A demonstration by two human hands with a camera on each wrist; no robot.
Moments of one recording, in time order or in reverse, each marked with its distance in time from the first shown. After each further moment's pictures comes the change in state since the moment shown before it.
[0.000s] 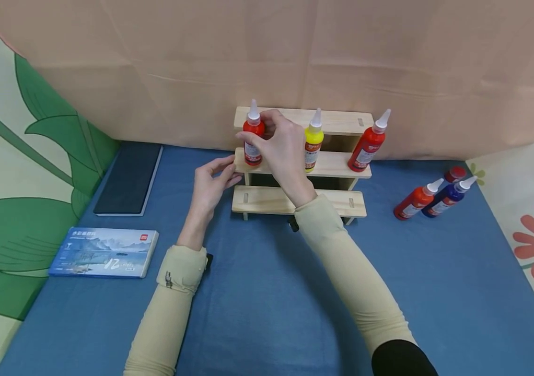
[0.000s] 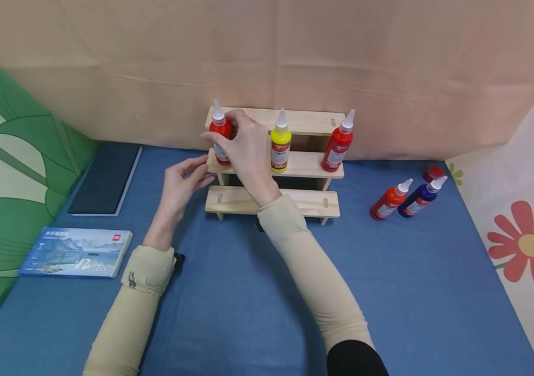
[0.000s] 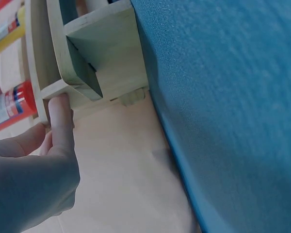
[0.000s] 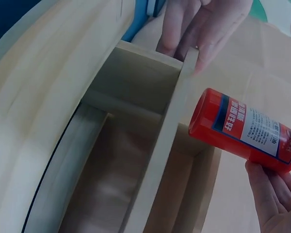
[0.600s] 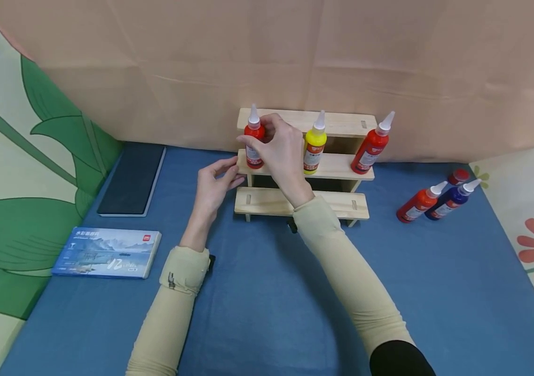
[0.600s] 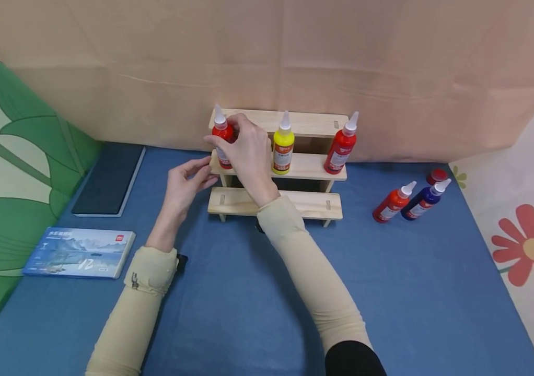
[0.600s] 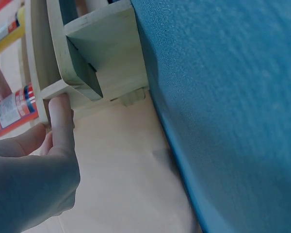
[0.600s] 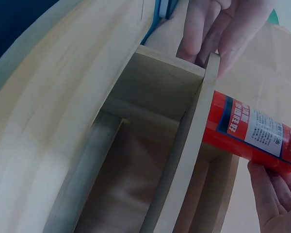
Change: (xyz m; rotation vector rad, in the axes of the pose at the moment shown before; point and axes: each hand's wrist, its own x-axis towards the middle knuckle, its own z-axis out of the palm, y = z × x) left_hand 0.000 0.001 0.000 -0.003 0.005 -0.005; right_hand 0.000 0.008 0.012 -0.008 -0.006 0.013
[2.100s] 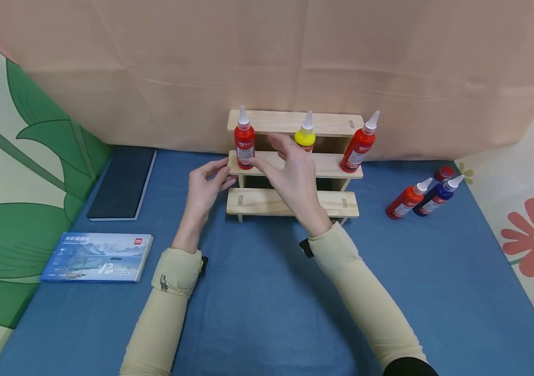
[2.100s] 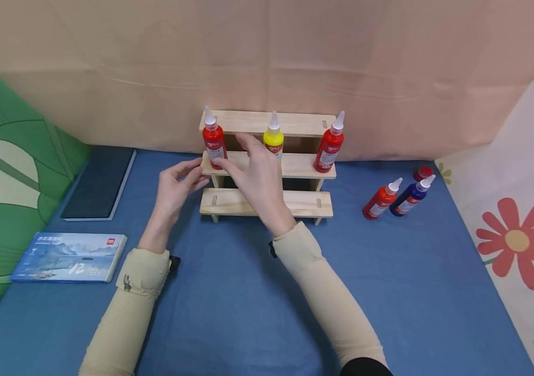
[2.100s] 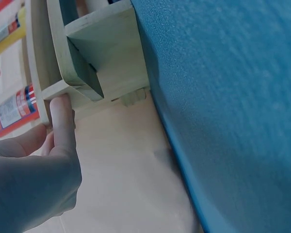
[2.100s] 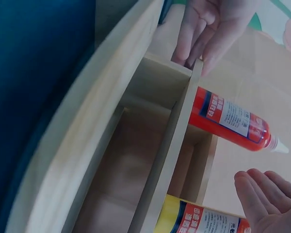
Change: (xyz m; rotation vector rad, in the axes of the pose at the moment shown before) left_hand 0.002 -0.003 0.001 -0.010 0.001 0.008; right_hand -0.048 0.007 -0.037 0.030 0.009 -0.070
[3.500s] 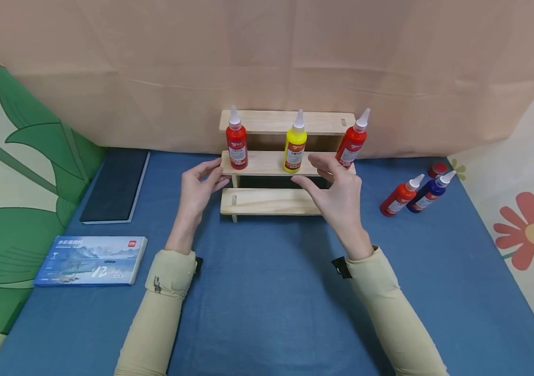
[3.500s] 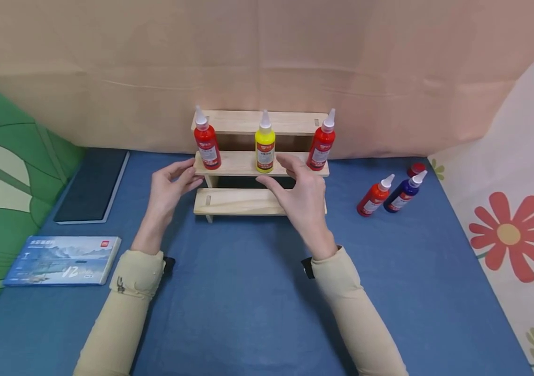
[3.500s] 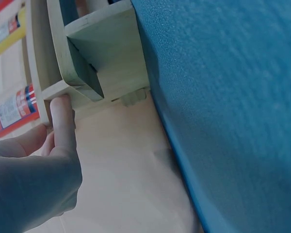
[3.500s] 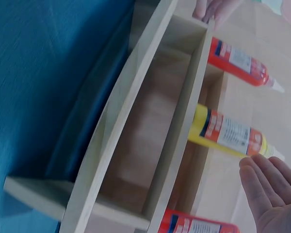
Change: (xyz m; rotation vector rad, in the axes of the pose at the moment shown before) left_hand 0.000 -0.001 0.001 0.053 0.017 -0.013; right_hand -0.049 0.036 -0.069 -0.047 0.125 -0.005
